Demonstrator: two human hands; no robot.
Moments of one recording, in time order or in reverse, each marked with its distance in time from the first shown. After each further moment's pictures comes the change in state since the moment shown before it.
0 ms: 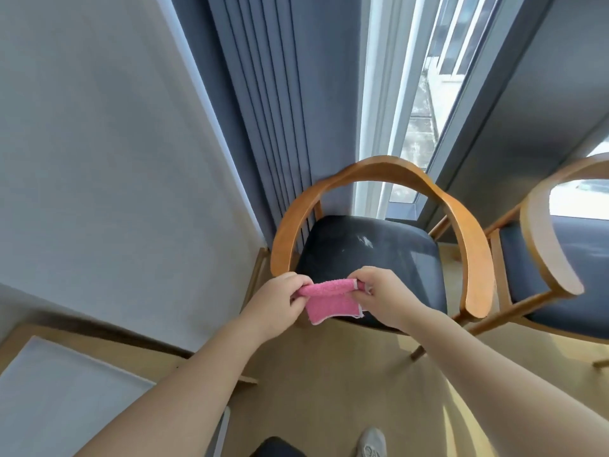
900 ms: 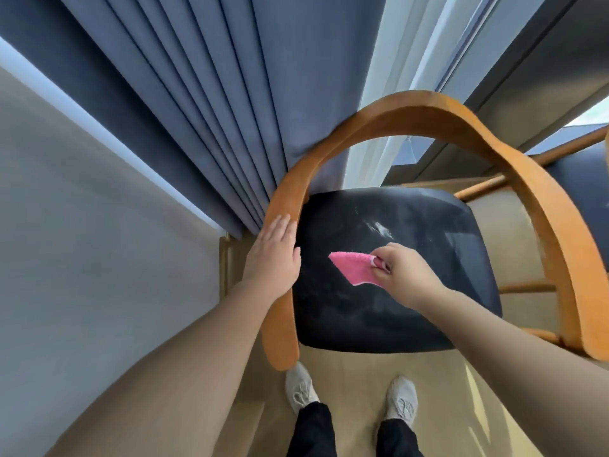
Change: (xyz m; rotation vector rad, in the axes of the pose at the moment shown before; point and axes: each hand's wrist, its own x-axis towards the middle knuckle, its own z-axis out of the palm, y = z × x) left_hand 0.334 -0.226 0.039 0.461 -0.106 -0.034; right_hand 0.271 0.147 0.083 -0.066 0.011 0.468
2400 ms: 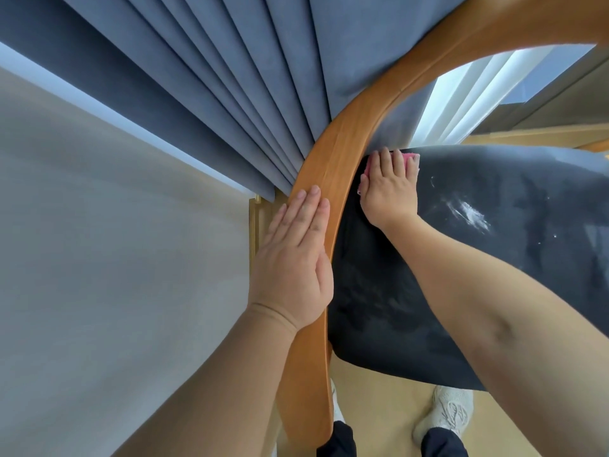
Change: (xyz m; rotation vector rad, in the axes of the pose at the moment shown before) left_hand 0.026 -0.028 0.047 0.030 0.177 0.064; right_hand 0.255 0.016 0.165 -0.349 0.197 -0.056
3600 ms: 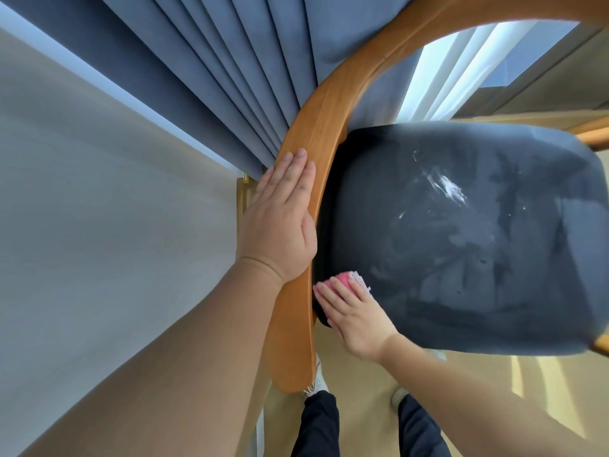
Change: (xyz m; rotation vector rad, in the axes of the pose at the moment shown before) left_hand 0.000 0.003 -0.002 -0.014 -0.047 -0.034; right_hand -0.253 -0.009 0.049 0.025 -0.280 -0.629
